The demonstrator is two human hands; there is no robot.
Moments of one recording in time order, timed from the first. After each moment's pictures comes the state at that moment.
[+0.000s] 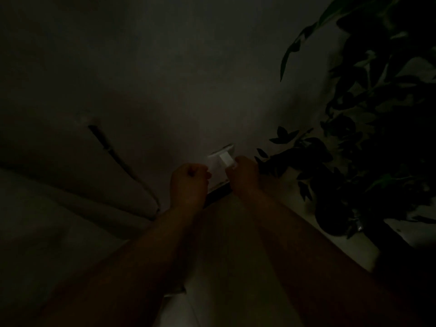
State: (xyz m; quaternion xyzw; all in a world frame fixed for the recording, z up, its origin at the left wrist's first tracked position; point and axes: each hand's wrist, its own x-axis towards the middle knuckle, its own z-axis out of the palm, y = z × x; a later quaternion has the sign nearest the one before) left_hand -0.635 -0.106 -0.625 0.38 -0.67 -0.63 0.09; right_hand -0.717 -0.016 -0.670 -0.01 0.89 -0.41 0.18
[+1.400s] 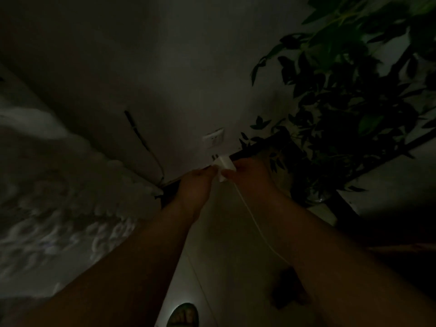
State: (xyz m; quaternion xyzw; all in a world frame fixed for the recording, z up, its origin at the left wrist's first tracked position) left_hand -0.536 -0.039 -0.510 0.40 -0.61 -0.68 -0.05; right_hand -0.612 0.070 -0.547 -0.06 0.84 -0.47 0.26
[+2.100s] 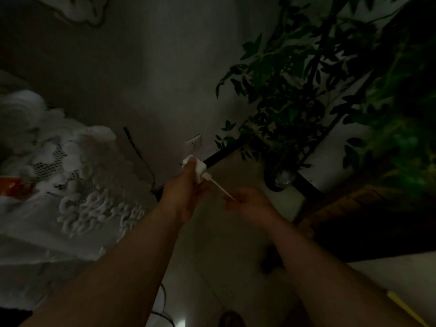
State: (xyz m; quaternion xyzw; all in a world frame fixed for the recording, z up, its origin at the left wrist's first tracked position) left_hand -0.454 -0.020 -0.410 0.37 -0.43 -0.82 -0.05; right_hand -0.472 0.137 -0.456 0.03 0.81 -0.51 0.28
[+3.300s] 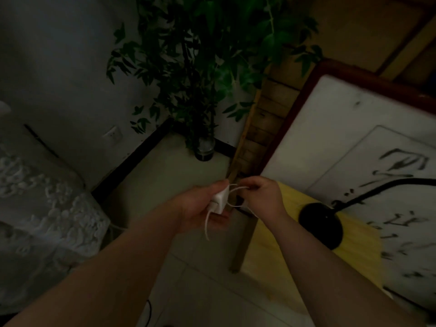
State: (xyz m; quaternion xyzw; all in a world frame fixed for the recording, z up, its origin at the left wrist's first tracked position) left_hand -0.208 0.189 -0.345 0.11 -0.56 -0.67 -0.48; right_hand -0.181 0.353 -0.381 0.23 0.85 -0.47 -0.03
